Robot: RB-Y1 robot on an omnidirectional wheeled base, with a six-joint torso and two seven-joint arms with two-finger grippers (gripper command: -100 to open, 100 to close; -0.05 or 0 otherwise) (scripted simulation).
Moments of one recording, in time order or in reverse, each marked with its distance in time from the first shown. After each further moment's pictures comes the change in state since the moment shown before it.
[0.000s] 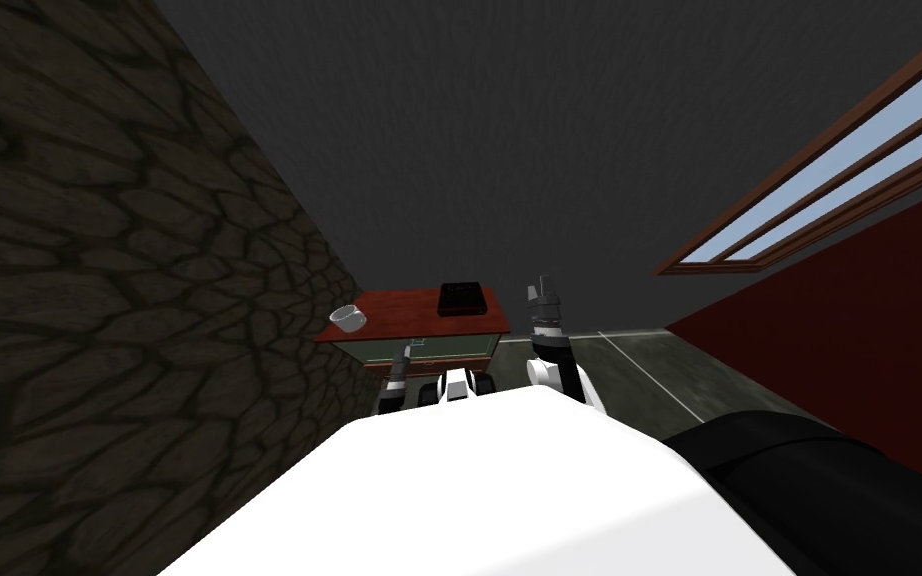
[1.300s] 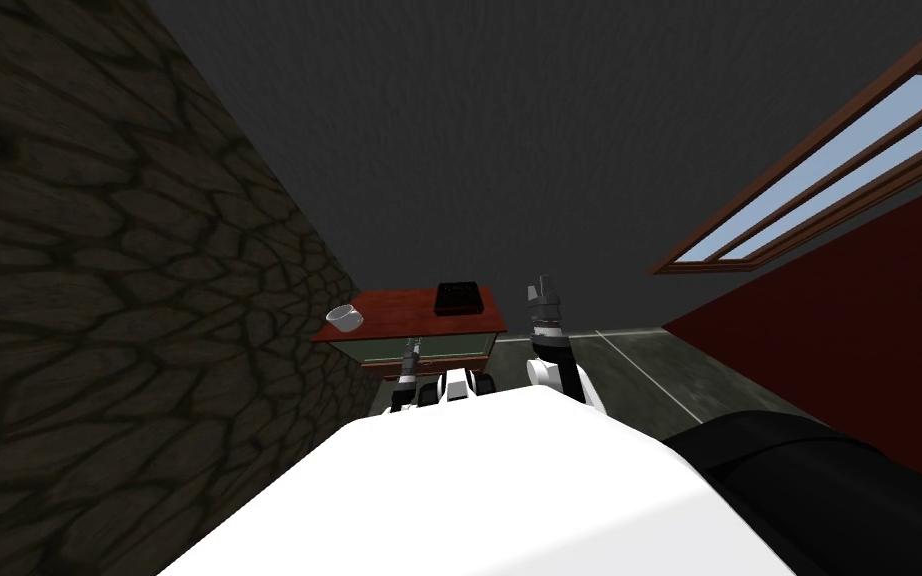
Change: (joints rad) left arm -0.109 -0.079 0.003 0.169 0.010 -0.015 -0.001; right arm 0.000 0.000 0.000 0.000 0.000 0.000 0.000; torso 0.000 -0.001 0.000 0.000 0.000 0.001
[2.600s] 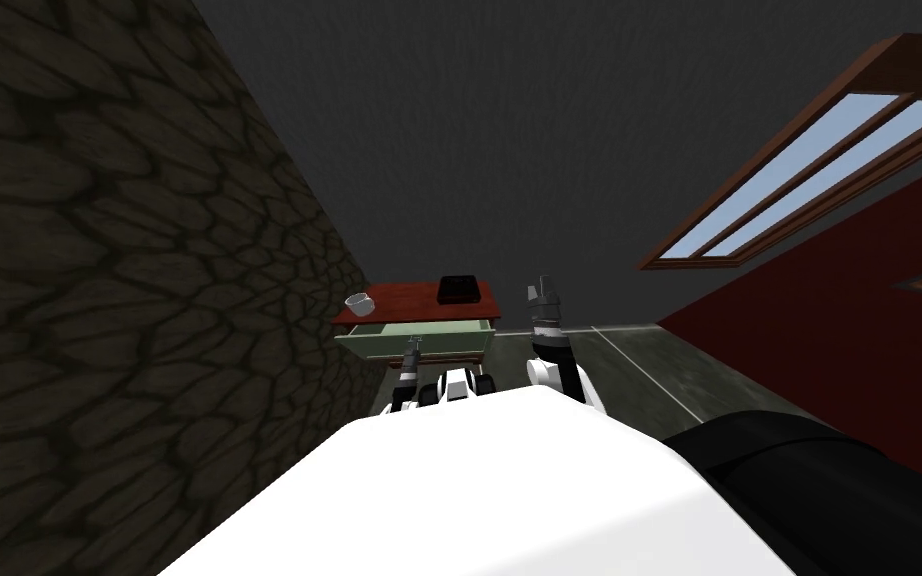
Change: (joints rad) left arm 0.002 0.001 -0.006 -0.044 -0.009 0.036 0.006; right arm 0.000 0.000 0.000 0.000 0.000 0.000 0.000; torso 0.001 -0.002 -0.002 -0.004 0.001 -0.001
